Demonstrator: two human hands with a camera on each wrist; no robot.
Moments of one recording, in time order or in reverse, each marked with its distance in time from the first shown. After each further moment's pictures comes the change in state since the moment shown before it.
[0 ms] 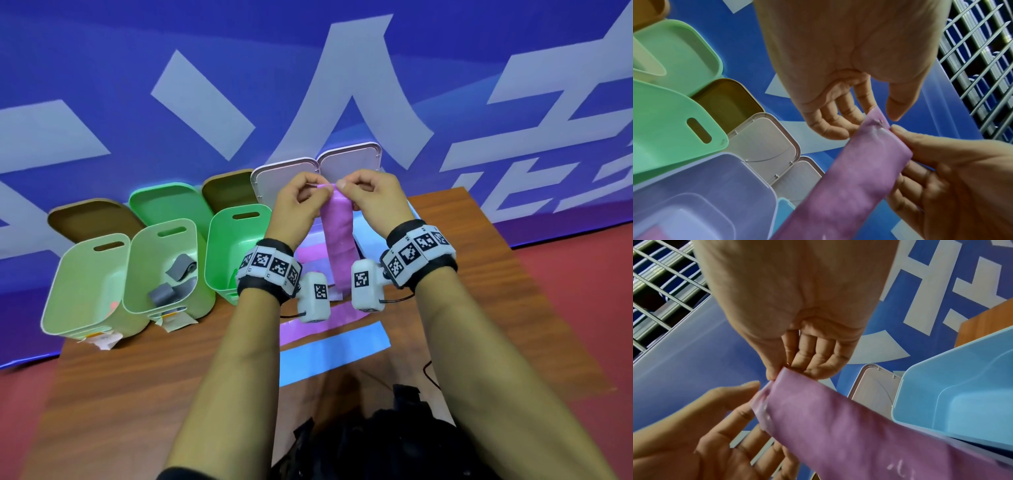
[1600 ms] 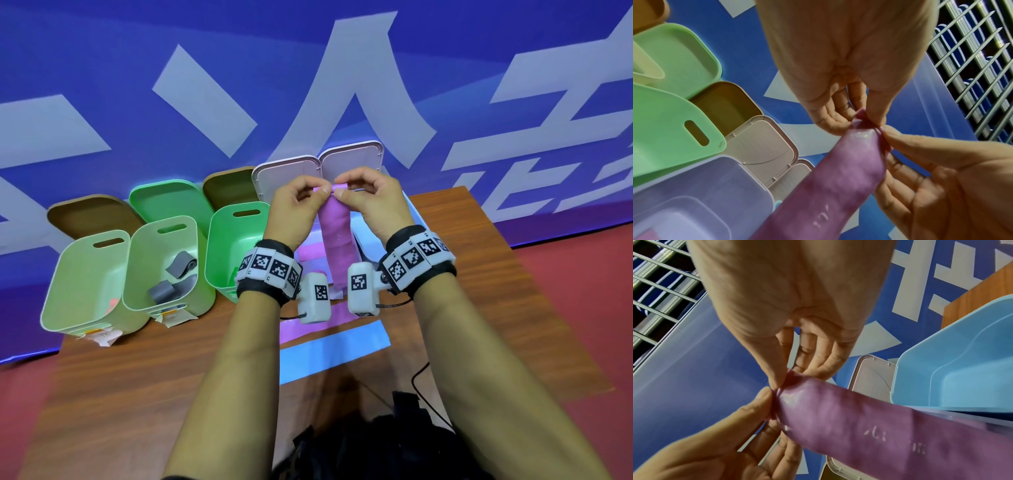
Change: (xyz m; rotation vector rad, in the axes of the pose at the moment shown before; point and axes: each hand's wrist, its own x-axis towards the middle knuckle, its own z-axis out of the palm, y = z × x) left_hand 0.000 -0.007 -0.005 0.036 0.024 0.054; right_hand -0.010 -0.002 0.006 0.179 0.018 0.021
